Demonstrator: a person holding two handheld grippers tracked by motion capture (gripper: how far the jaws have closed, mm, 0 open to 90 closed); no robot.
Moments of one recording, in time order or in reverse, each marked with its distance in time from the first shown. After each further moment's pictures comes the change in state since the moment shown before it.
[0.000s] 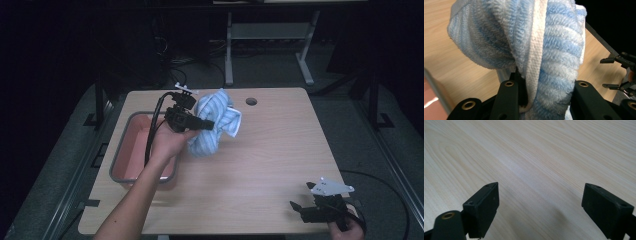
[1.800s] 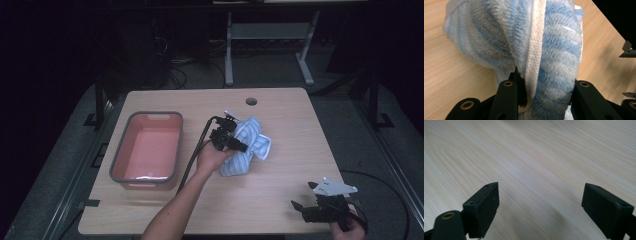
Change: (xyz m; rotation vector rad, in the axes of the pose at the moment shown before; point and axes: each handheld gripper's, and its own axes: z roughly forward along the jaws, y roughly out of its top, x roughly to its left) left arm -0.025 -0.021 0.146 0.137 -0.080 -0.035; right arm -0.002 -0.002 -0.003 -0.014 -0.002 0.023
